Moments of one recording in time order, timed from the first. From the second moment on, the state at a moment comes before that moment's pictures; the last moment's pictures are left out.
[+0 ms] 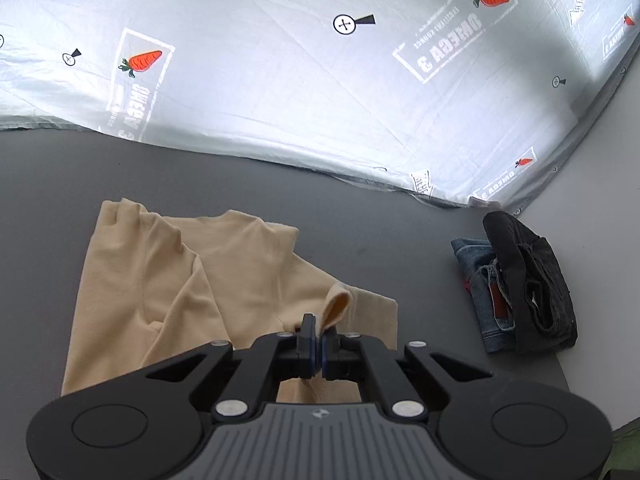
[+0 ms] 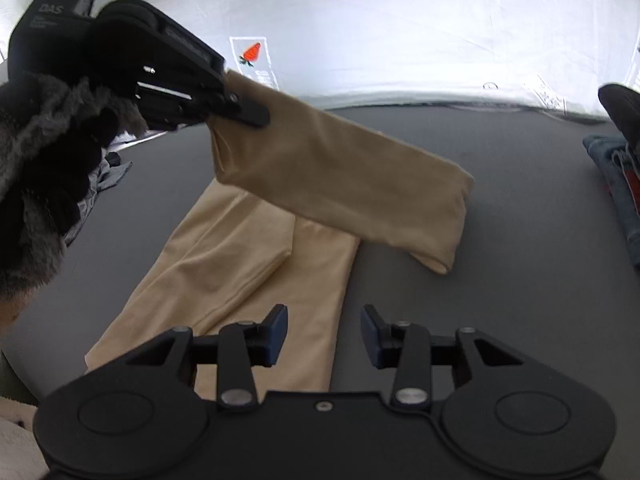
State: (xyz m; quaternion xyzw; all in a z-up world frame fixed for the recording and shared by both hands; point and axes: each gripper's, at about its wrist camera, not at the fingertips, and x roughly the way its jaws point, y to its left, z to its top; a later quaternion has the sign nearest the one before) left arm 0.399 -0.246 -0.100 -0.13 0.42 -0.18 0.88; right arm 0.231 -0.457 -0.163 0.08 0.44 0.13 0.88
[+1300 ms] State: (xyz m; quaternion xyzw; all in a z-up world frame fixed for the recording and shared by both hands) left arm 0.408 0.034 -0.016 -0.20 0.26 -0.01 0.94; right arm 0.193 -0.281 -0.194 0.04 0.56 0.15 0.82
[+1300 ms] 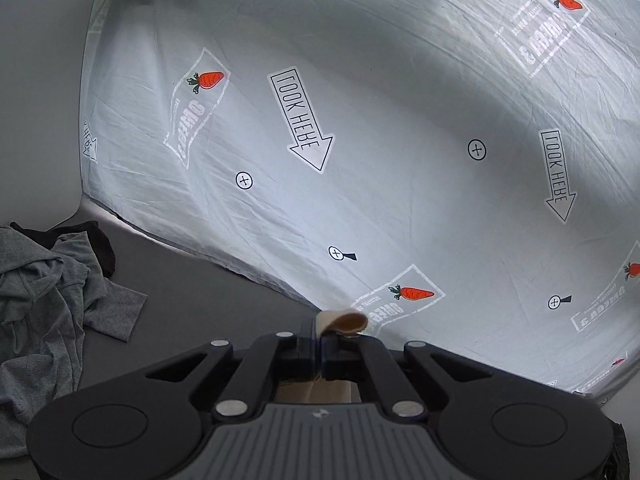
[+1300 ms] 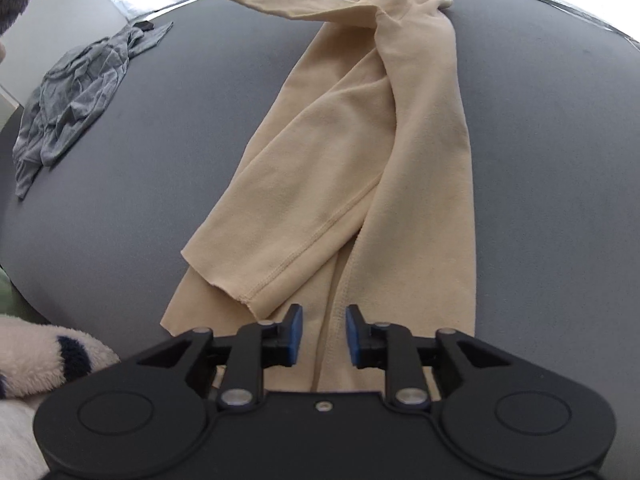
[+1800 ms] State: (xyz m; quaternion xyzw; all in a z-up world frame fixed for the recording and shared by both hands) left arm 0.239 -0.204 -0.095 0.17 0.38 -0.41 0.81; right arm 0.164 -0.391 -0.167 0.18 0.50 0.01 0.85
